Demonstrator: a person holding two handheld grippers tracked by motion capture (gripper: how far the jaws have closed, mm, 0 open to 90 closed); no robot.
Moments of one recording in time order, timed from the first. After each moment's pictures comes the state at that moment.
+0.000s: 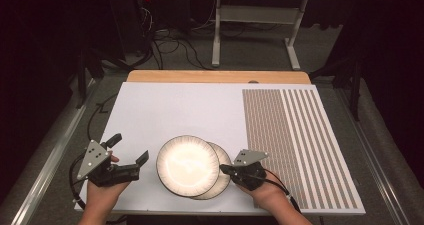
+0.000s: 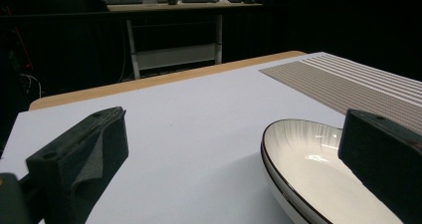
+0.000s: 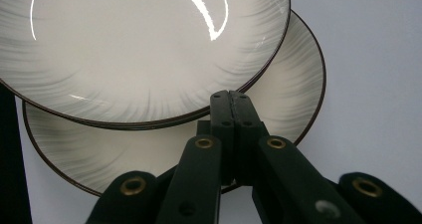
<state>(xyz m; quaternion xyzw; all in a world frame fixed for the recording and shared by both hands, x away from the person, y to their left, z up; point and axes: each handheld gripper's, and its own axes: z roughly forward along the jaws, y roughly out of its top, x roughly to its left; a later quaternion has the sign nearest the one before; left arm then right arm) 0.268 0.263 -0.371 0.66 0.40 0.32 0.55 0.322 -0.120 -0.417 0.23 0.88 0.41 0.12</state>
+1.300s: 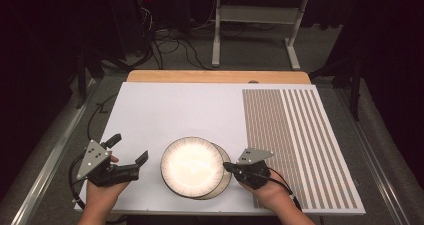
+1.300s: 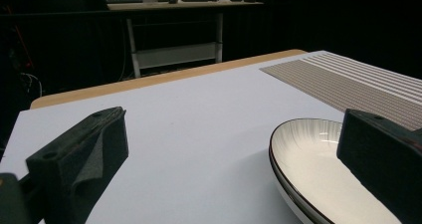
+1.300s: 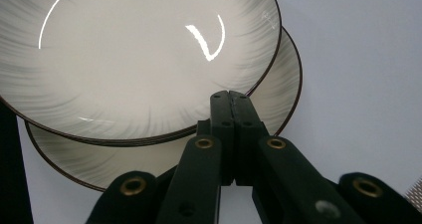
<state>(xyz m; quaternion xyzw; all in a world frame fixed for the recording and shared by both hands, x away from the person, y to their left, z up) 0.268 0.264 -0.372 0.66 0.40 0.32 0.55 0.323 -0.130 -0.410 0.24 0.87 0.42 0.12</state>
